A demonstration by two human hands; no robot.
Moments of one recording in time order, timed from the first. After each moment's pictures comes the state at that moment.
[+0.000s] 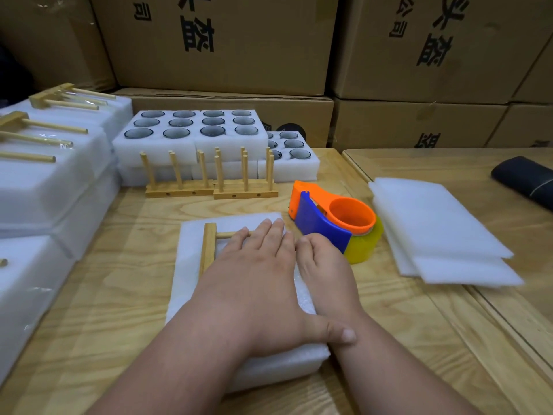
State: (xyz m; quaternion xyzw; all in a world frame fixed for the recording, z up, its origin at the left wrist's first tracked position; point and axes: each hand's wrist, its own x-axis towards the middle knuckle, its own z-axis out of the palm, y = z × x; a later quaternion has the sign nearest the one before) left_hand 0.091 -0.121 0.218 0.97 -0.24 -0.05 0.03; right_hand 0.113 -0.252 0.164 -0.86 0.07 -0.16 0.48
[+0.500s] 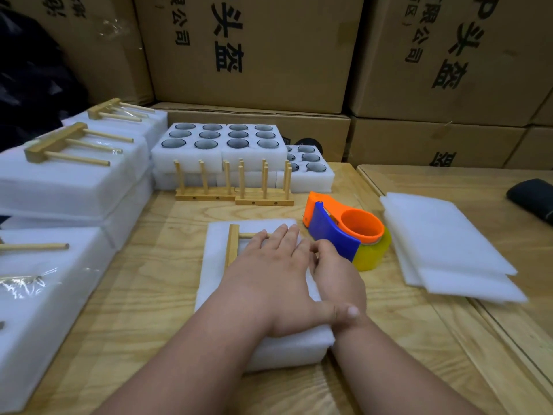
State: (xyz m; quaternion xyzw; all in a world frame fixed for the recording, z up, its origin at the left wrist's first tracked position) left_hand 0.091 -0.123 0.220 0.97 -0.23 -0.05 0.04; right_hand 0.110 -0.254 0.167 -0.94 0.07 -0.11 0.31
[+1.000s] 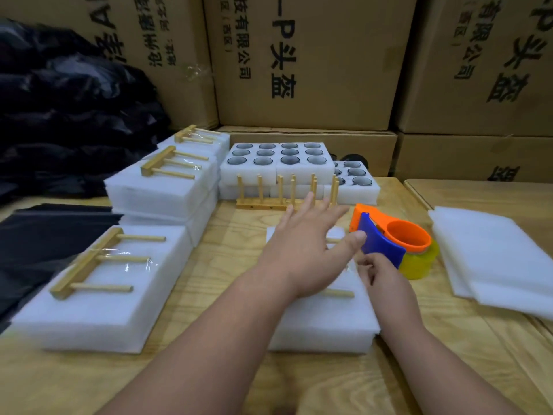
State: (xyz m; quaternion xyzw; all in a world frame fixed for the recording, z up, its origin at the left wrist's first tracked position) left_hand 0.075 -0.092 0.260 0.93 -0.18 0.10 0.30; right_hand 0.089 -0.261 0.161 -0.90 0.04 -0.16 0.39
